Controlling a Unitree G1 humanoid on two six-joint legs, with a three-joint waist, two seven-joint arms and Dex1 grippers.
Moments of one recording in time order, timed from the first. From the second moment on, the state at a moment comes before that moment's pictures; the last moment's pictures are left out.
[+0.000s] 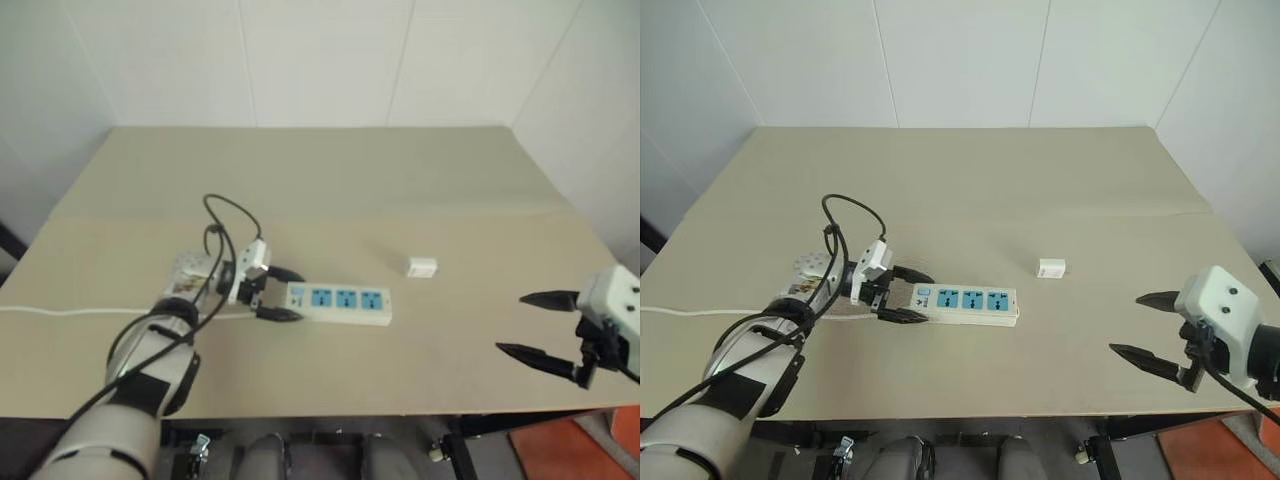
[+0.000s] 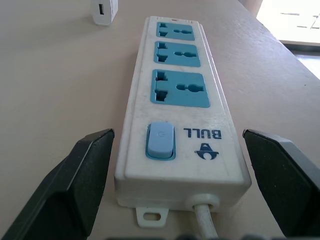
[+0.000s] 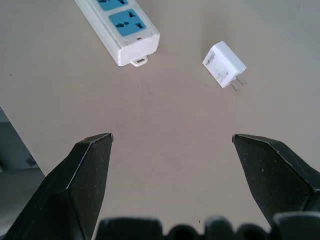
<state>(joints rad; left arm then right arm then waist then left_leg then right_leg) -0.98 0.40 -0.30 1.30 -0.32 -0.41 -1.61 0.28 -1.01 -0.69 -0.58 0.46 0.61 1.12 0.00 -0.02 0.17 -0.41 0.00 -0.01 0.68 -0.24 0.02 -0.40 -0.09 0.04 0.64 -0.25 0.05</state>
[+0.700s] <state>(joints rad) -0.91 0.35 -0.05 1.31 -0.16 -0.53 -1.59 0.26 -1.00 -0.67 -0.59 0.47 0.61 1.07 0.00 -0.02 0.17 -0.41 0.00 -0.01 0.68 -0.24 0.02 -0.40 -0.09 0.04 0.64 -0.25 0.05</state>
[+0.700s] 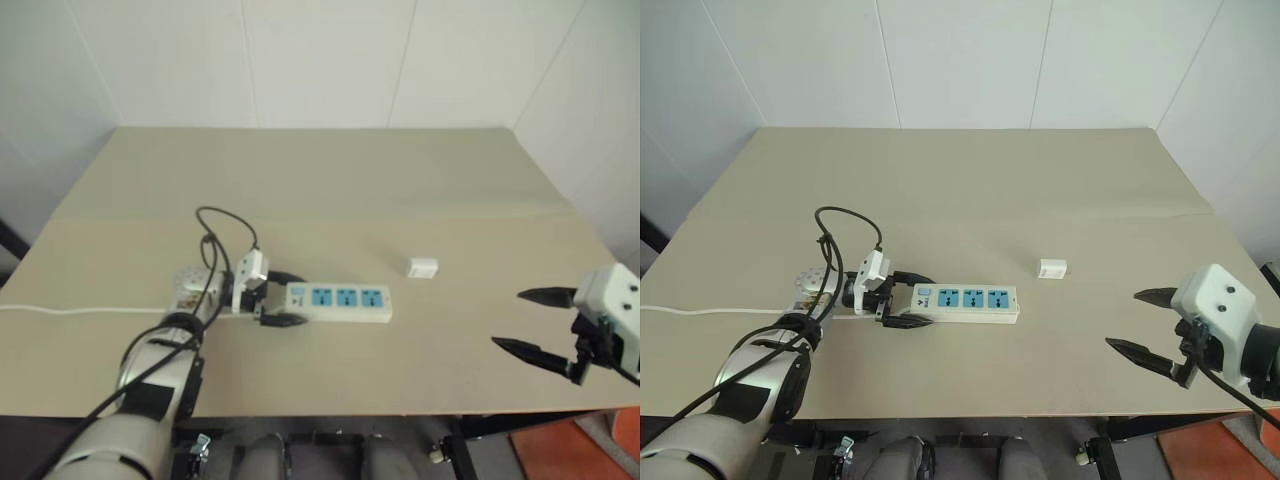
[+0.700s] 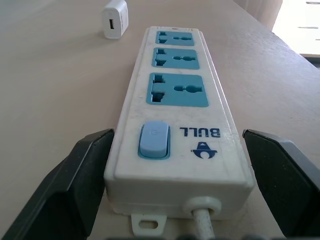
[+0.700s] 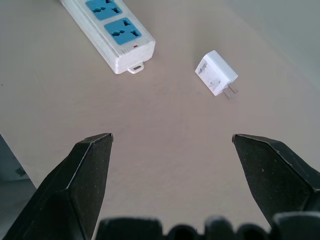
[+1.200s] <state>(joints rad) -0.89 0.33 0.00 1.31 -0.08 -0.54 -1.54 0.28 -0.98 -0.67 -0.58 0.46 0.59 1.06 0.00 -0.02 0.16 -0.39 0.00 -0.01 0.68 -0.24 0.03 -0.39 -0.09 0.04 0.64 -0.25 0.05</state>
